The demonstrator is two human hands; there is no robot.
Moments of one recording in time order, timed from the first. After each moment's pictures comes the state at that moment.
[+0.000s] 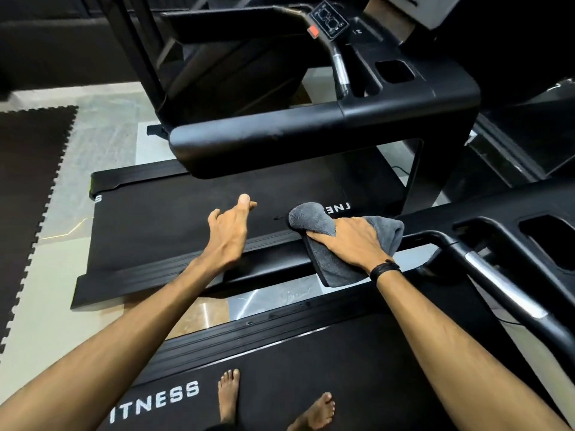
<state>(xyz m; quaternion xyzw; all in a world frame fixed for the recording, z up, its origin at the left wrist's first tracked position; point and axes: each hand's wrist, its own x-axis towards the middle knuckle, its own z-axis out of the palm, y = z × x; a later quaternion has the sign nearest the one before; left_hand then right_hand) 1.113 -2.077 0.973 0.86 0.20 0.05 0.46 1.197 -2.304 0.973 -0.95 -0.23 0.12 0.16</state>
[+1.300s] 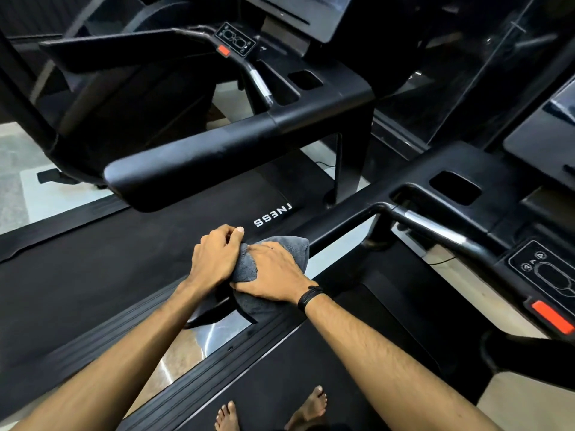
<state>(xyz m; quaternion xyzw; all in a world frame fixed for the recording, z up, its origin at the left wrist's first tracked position) 1.110 -2.047 0.964 0.90 0.10 -0.02 0.42 1.100 -2.193 0.957 -0.94 -0.25 0.05 0.23</state>
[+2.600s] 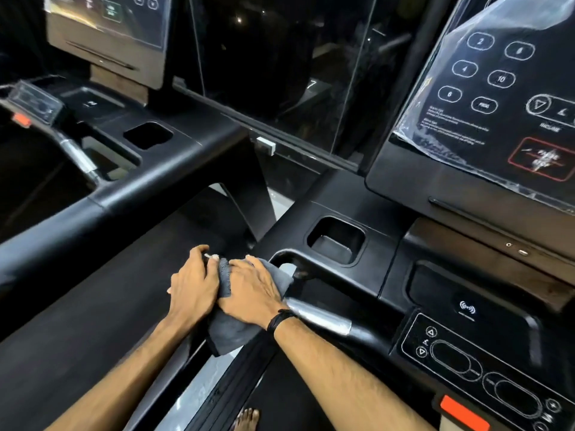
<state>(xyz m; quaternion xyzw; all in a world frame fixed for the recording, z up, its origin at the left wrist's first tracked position) 1.302 -2.330 0.970 0.91 -0.04 -0.01 0.42 1.267 -2.451 0.967 -0.97 -0.09 -0.08 0.19</state>
